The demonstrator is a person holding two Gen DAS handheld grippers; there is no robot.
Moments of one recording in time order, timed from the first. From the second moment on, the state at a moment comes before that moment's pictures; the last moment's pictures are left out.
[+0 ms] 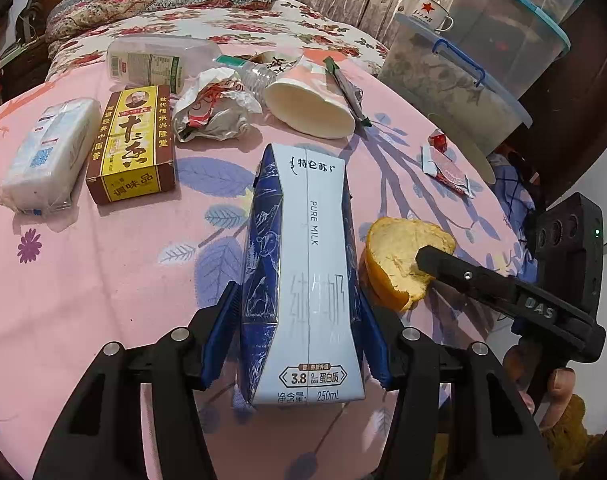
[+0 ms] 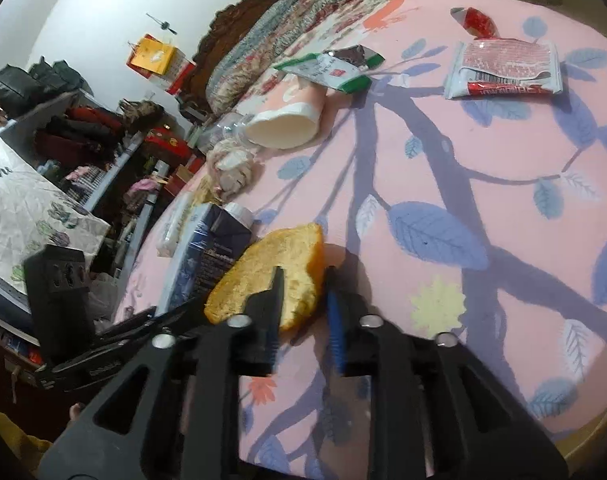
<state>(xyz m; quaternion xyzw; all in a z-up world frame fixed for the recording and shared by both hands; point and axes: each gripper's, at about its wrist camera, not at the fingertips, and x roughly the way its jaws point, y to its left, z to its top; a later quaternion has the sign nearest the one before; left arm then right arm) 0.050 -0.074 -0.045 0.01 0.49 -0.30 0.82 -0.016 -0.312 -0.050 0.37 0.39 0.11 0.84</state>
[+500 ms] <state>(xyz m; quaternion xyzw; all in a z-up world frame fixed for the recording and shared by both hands) 0.052 -0.075 -0.044 0.00 0.50 -0.30 0.81 -0.013 -0.300 -0.038 0.31 0.37 0.09 0.87</state>
